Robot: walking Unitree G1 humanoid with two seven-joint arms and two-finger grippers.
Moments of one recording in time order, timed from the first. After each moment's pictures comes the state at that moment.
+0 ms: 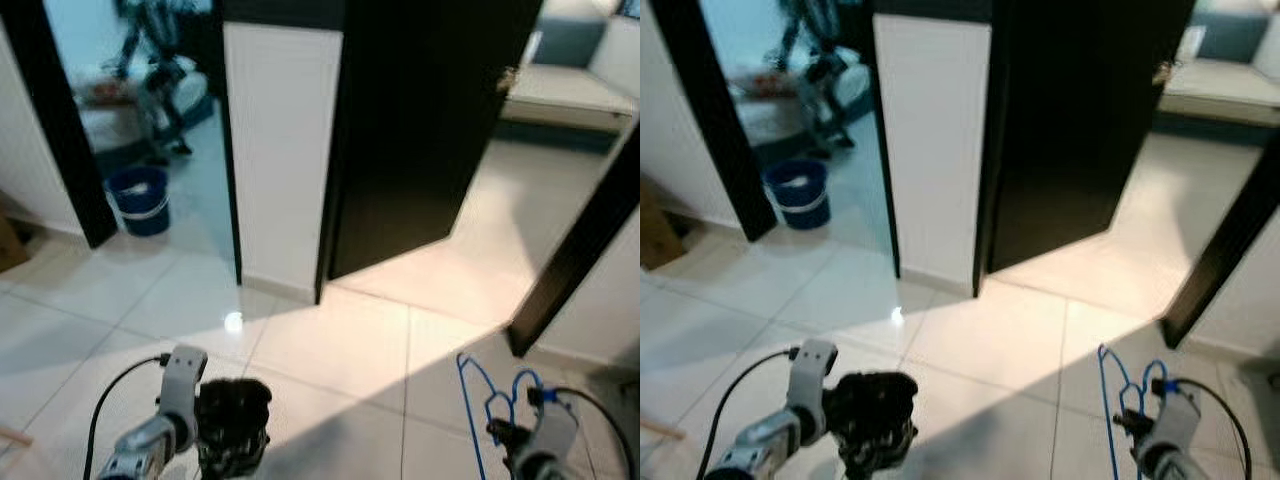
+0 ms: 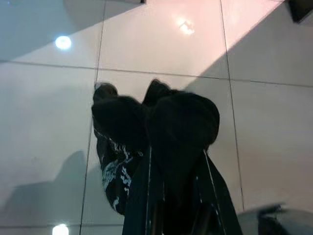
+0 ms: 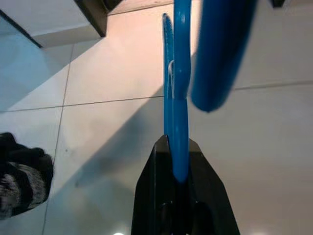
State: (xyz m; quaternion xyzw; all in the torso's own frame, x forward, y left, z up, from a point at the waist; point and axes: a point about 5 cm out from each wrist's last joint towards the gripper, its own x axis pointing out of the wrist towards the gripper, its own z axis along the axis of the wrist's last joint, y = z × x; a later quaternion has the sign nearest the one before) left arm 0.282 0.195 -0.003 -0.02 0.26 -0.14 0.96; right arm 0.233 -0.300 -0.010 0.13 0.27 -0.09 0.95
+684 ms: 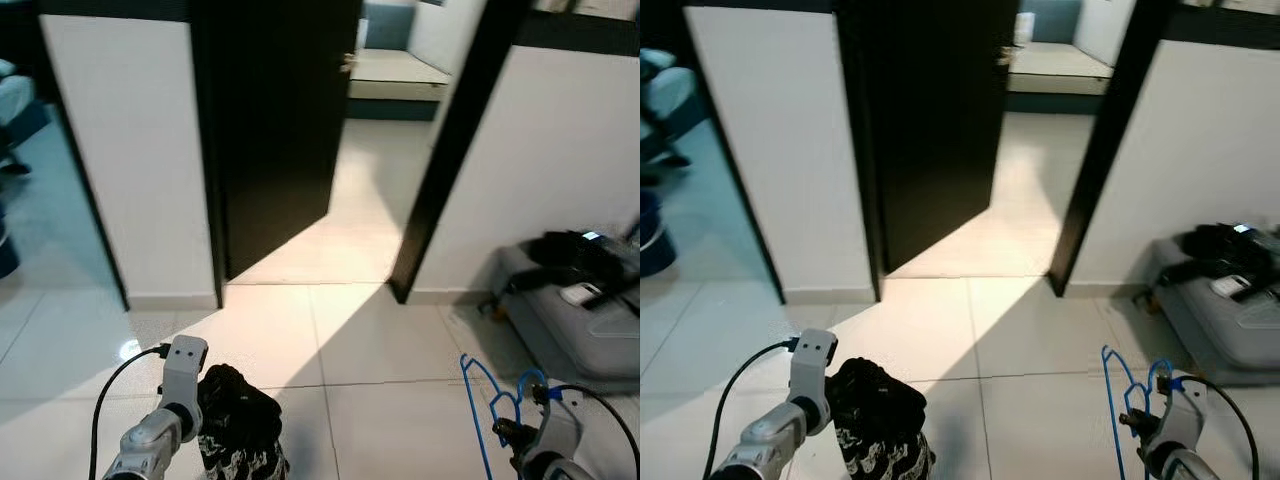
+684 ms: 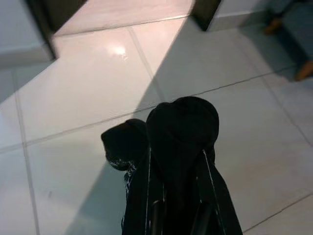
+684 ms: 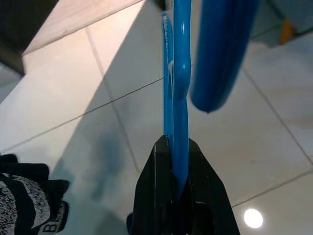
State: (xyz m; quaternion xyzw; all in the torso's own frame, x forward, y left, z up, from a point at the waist) left arm 0.283 0.192 0.004 -0.01 0.19 -0.14 0.97; right arm 0.225 -0.314 -0.009 0.13 0.27 -0.10 0.95
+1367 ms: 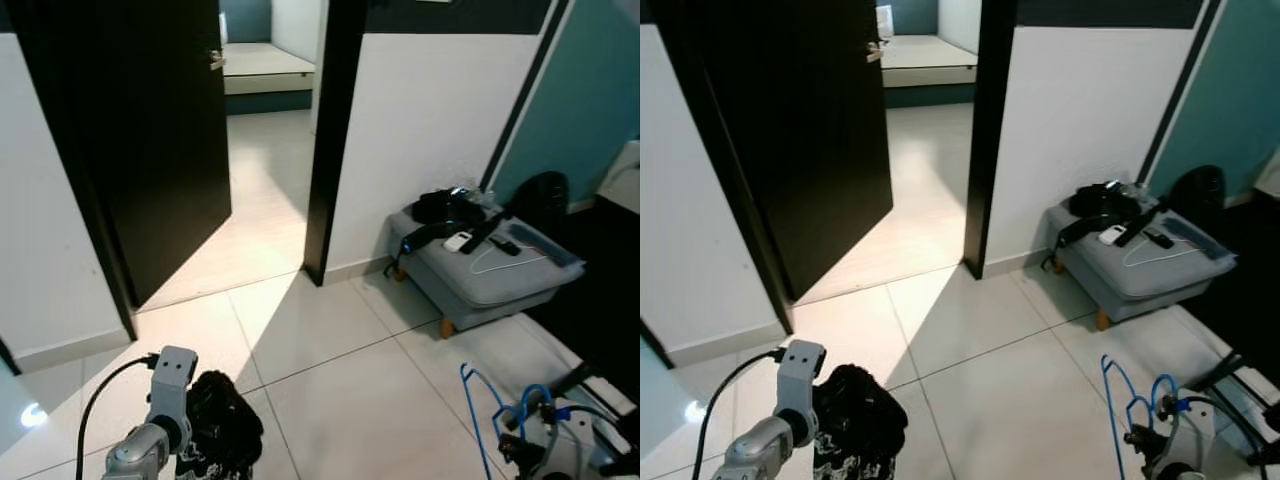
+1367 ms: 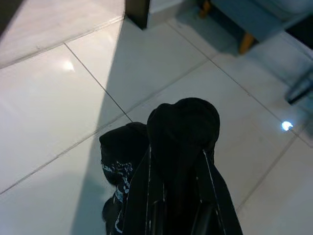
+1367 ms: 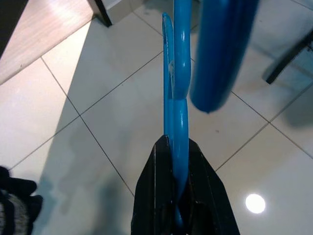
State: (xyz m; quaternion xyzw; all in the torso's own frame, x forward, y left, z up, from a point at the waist) left arm 0.260 0.209 -0.007 -0.01 0.19 -0.12 0.97; right arm 0.203 -0.311 -0.019 0.13 0.27 -0.08 0.95
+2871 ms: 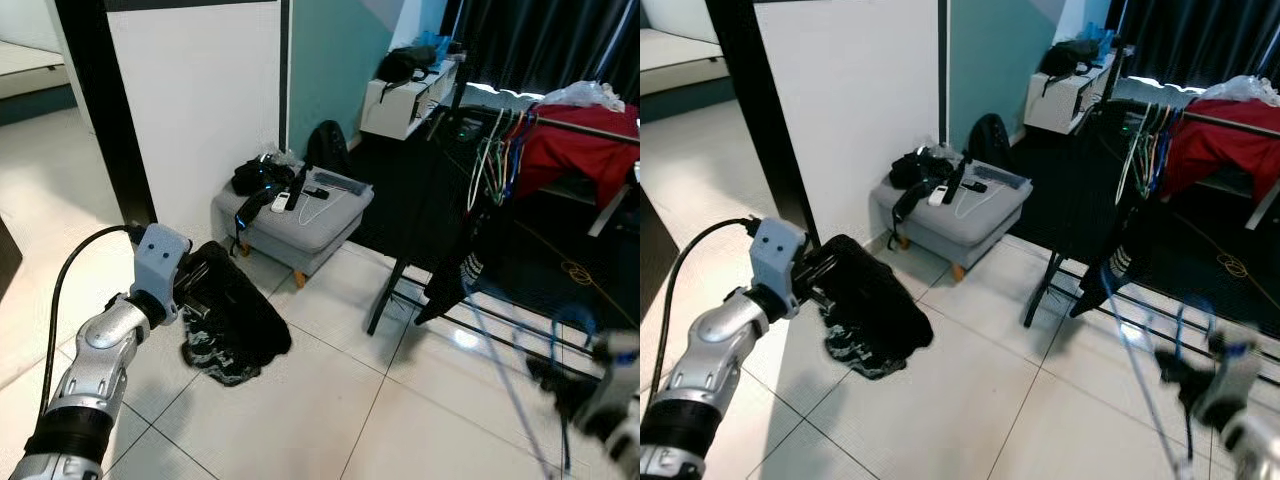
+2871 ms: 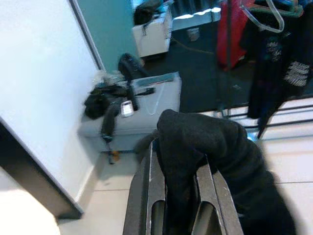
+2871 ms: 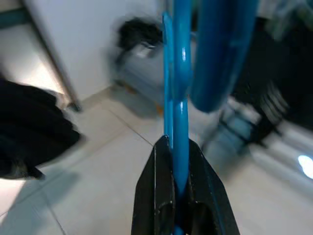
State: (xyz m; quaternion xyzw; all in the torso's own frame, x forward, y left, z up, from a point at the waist) left arm 0.330 0.215 0.174 0.16 -0.10 -0.21 0.96; right arm 0.264 -0.348 0.135 0.01 0.05 0.15 0.99
